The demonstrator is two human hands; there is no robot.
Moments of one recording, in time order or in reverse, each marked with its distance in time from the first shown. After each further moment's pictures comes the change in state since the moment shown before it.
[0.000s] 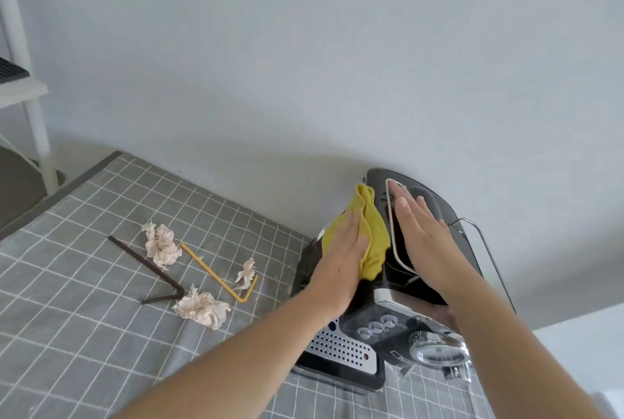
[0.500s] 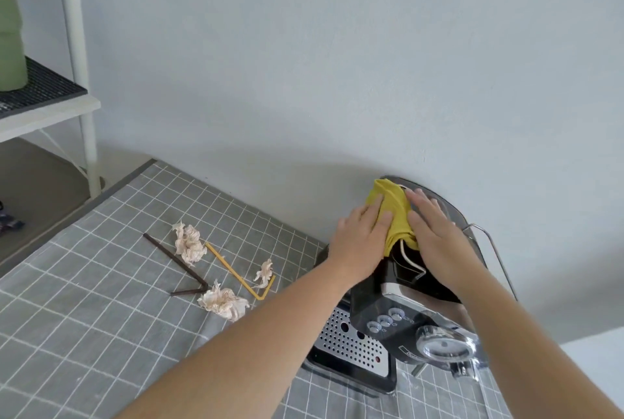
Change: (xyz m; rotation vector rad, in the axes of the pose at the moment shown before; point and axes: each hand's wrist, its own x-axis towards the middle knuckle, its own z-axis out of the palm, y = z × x) left_hand 0.026 0.033 -0.008 0.398 0.032 -0.049; right_hand -0.004 0.001 -0.006 0.063 0.046 -0.056
